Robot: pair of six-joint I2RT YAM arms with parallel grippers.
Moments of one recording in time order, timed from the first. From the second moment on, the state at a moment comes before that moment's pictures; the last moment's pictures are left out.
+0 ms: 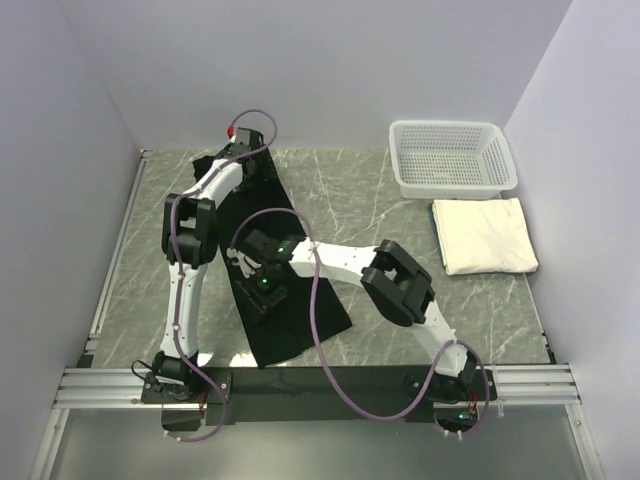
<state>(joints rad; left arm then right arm) -0.21 2.45 2.09 -0.51 -0.15 -0.52 1.04 2.23 1.72 -0.64 -0.43 0.28</state>
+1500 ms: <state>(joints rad) -0.90 1.14 0.58 -0.79 -0.08 -1.36 0.69 1.45 0.77 -0.49 -0.28 0.50</state>
